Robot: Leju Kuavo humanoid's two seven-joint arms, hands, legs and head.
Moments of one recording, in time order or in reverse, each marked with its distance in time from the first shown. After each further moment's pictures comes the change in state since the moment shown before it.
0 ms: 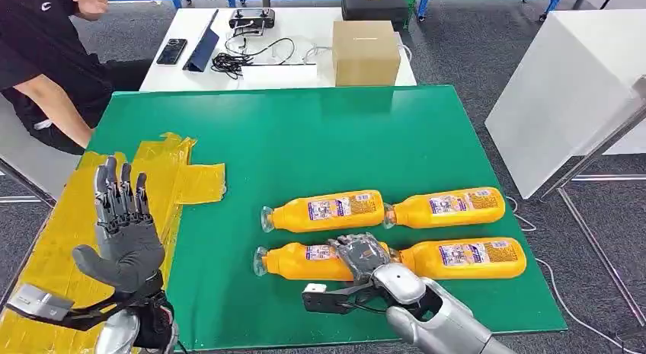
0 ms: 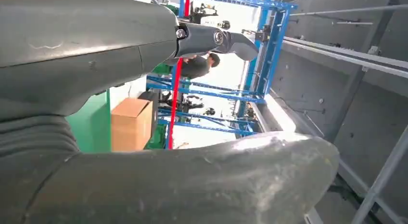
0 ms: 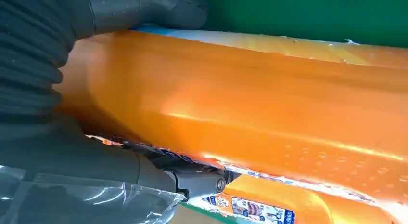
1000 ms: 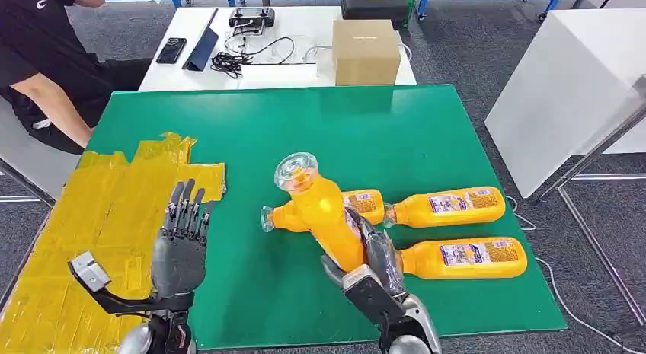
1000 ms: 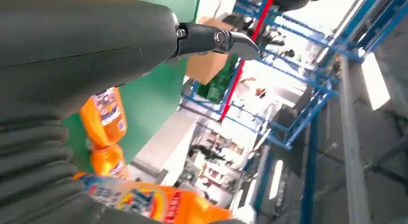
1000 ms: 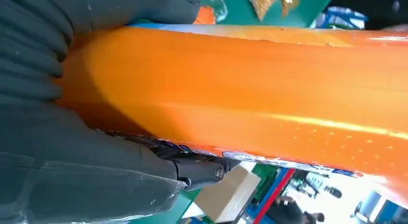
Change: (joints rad) left arm 0.050 0.044 -0.129 0.071 0.290 -0.131 0.305; right arm 0.372 0.198 -0.351 -0.285 -0.506 -0.593 -0.464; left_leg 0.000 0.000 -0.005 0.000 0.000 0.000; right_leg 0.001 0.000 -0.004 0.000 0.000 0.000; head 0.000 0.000
